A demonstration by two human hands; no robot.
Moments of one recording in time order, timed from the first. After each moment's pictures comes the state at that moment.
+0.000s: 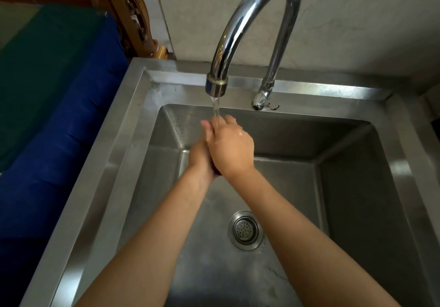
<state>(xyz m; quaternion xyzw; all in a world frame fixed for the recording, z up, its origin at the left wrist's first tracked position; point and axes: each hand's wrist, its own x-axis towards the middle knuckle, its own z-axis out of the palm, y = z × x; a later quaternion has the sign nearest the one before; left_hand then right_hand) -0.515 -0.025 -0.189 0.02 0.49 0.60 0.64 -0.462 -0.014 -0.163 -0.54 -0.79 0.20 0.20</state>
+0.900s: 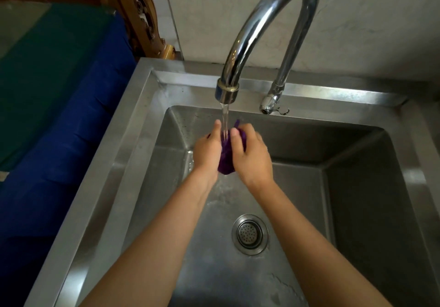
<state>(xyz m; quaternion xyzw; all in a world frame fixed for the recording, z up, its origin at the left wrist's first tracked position) -0.524 -0.011 -0.198 0.13 0.70 0.52 0.47 -0.436 -0.014 -0.183 -0.58 -0.67 0.38 0.27</state>
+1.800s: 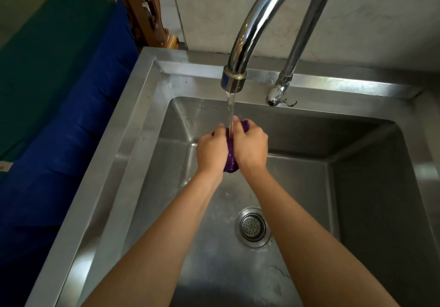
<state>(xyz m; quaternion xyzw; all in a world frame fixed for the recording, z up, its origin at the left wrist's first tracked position) -0.520 -0.023 -0.206 0.14 0.73 0.51 0.43 -0.459 0.003 -0.198 -0.64 -0.56 0.44 0.30</state>
